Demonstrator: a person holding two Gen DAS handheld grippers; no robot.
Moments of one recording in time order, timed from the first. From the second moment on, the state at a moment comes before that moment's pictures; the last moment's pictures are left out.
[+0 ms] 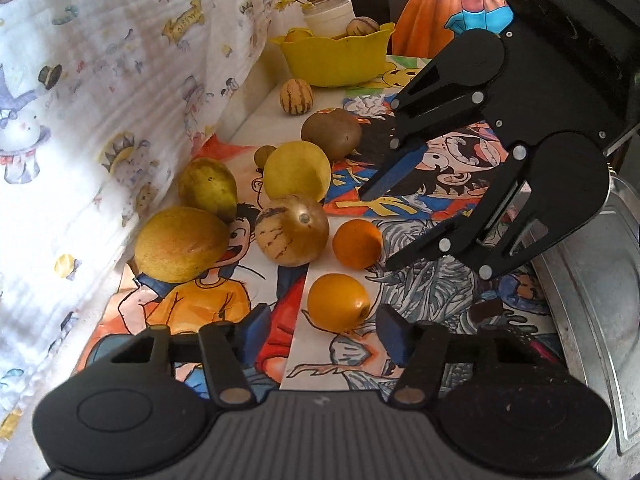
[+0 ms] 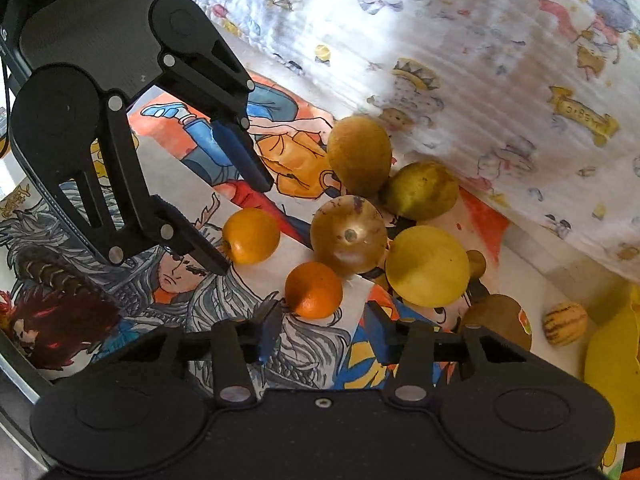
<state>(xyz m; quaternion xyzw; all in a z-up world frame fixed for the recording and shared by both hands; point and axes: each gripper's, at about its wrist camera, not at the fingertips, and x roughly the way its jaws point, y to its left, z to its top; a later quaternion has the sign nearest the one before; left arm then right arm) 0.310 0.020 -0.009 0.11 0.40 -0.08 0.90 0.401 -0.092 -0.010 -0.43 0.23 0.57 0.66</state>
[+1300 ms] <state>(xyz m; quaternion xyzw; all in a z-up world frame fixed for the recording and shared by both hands) 0.321 0.012 -0.004 0.06 0.40 -0.10 0.91 0.396 -0.150 0.001 -0.24 0.33 0.48 0.78</state>
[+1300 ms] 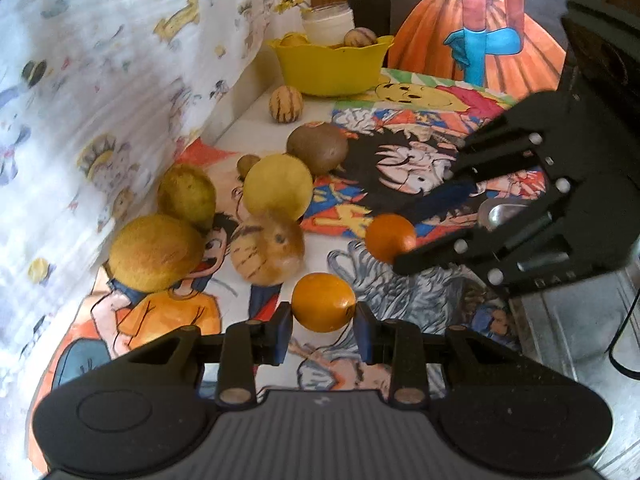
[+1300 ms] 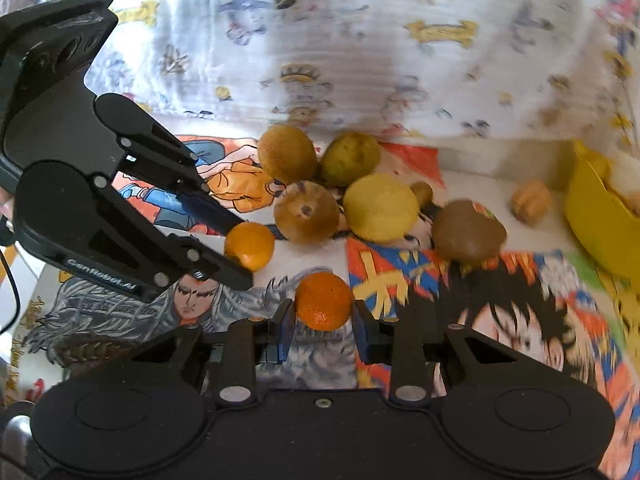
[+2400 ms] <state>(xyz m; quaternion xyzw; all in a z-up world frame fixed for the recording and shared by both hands) 0.356 -0.134 -0.004 0.13 0.39 -0.28 0.87 0.323 -0.311 0.005 -0.07 0.38 0.12 0.91</state>
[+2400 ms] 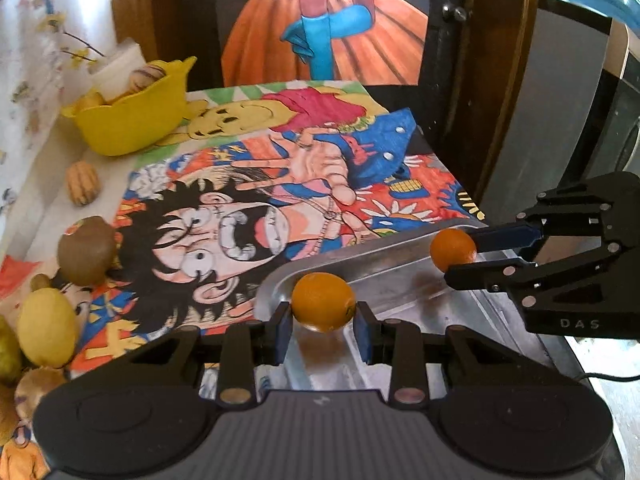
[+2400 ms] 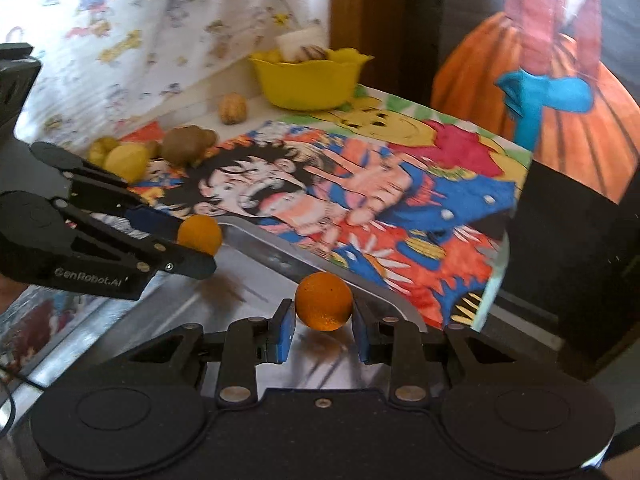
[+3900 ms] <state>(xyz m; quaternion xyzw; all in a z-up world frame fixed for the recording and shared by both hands) 0.340 -0.100 0.028 0.07 0.42 -0.20 0.88 0.271 -0.294 0.045 -0.01 0.39 0.08 0.92</state>
